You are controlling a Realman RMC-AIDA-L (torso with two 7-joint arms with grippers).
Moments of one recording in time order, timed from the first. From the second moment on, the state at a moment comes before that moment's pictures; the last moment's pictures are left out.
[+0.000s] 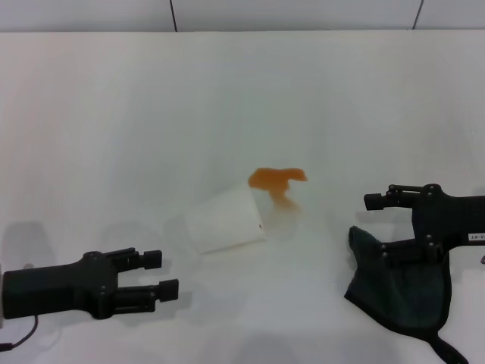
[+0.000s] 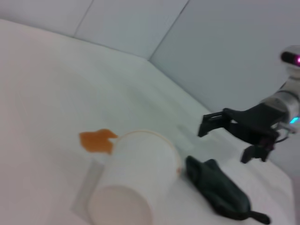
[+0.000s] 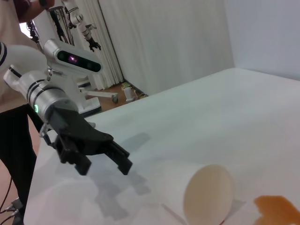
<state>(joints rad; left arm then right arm) -0.58 -2.04 2.85 -0.48 -0.13 1.85 -1.28 0.43 2.01 -0.93 -0.67 -1.89 -1.61 1.31</state>
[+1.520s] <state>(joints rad) -1.23 -1.97 2.85 -0.81 0.42 1.89 -1.40 0.44 2.01 -0.93 -0.66 -1.88 -1.59 1.31</state>
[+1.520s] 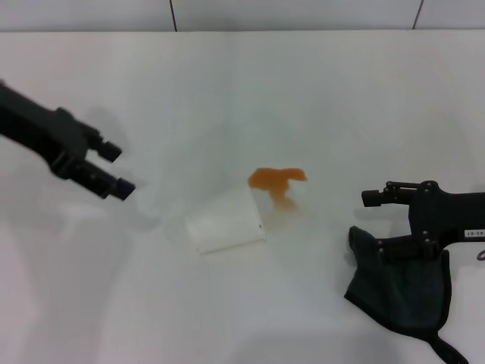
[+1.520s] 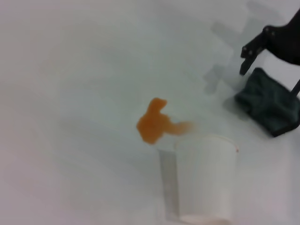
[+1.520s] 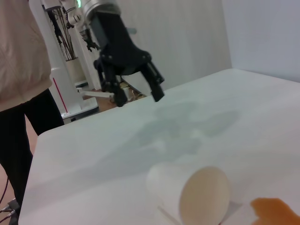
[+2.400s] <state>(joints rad) -1.36 -2.08 2.85 -0.65 0.50 1.65 -1.36 0.45 2.01 -0.93 -0.66 -1.88 -1.57 1.31</state>
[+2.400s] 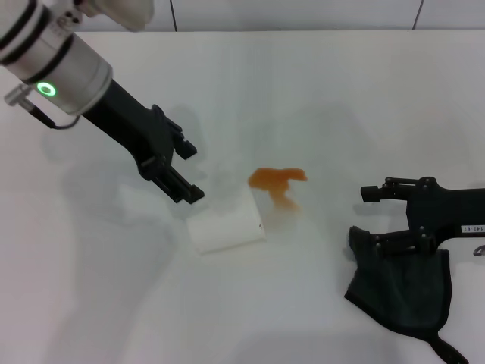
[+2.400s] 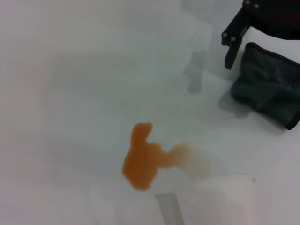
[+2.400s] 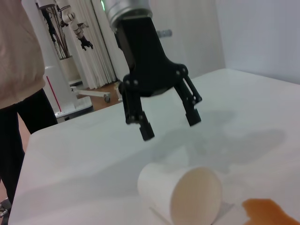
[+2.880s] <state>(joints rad) -1.35 -2.08 2.85 -0.54 0.50 1.59 -1.37 0.45 2.01 -0.93 -0.66 -1.88 -1.57 1.31</state>
